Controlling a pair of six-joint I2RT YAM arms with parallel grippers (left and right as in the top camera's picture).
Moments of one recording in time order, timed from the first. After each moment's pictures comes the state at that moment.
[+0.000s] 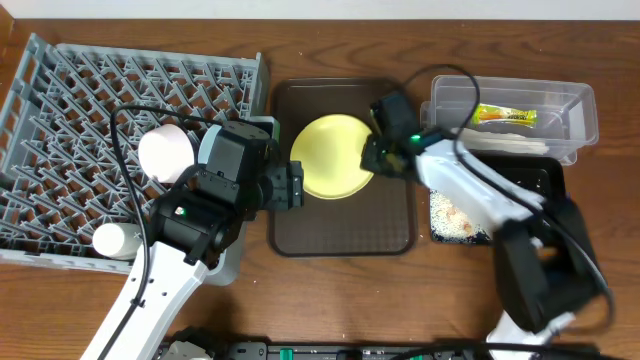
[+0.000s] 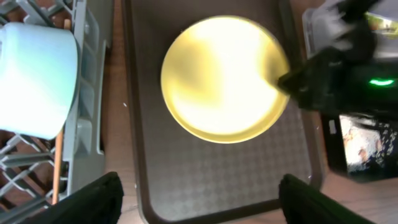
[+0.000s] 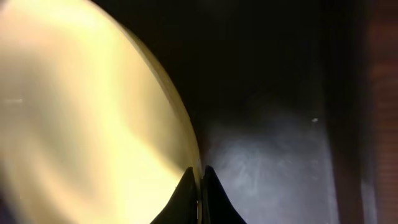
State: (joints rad) left arm -0.42 1.16 1.10 -0.83 0.04 -0.38; right arm 0.46 1.85 1.25 -0.53 -0.04 0.68
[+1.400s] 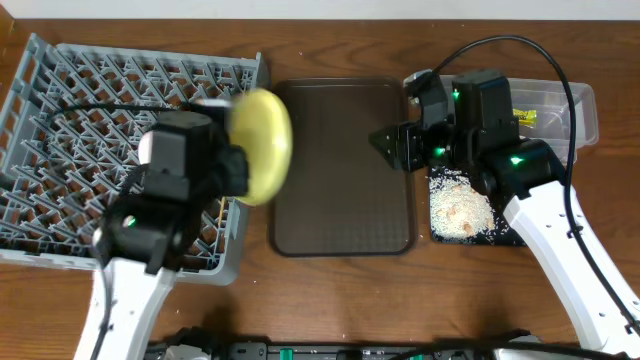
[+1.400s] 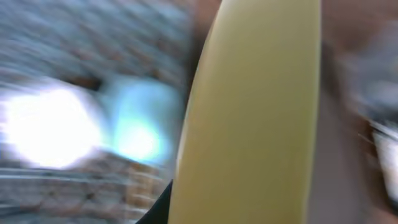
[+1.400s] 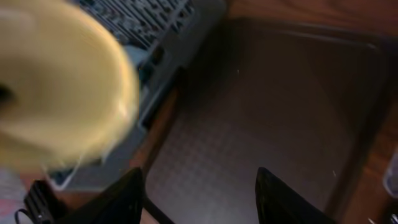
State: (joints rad) left arm -0.22 1.09 1.19 -0.86 -0.09 -0.19; right arm 0.34 1.41 1.25 -0.62 -0.46 0.21
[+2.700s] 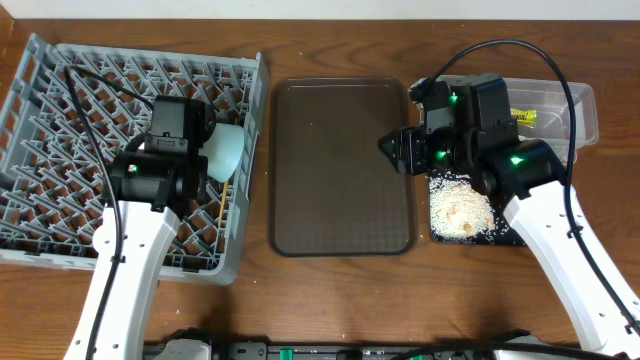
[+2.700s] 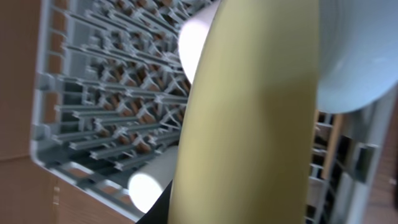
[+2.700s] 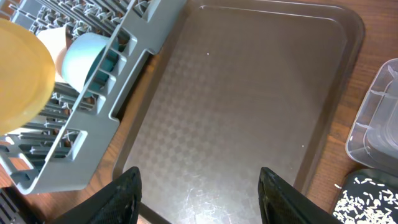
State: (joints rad) left arm -0.11 1.29 1.24 -1.12 -0.45 -0.01; right arm 0.34 1.41 1.25 -0.69 -0.37 0.21
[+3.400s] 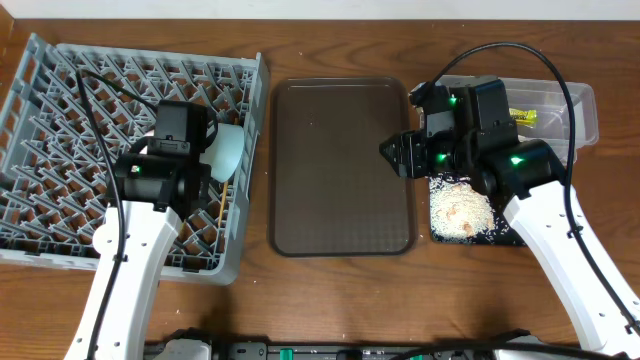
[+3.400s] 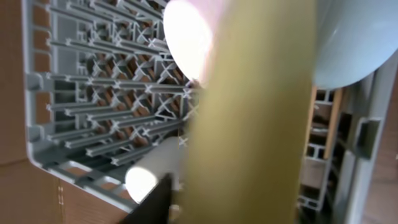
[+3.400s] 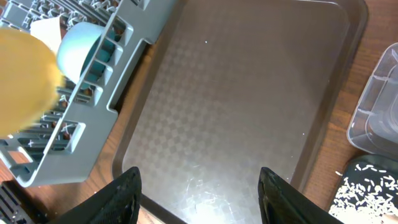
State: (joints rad) left arm -0.11 1.29 1.21 -1.14 -0.45 0.05; right arm 0.34 1.41 1.25 -0.73 -0.37 0.21
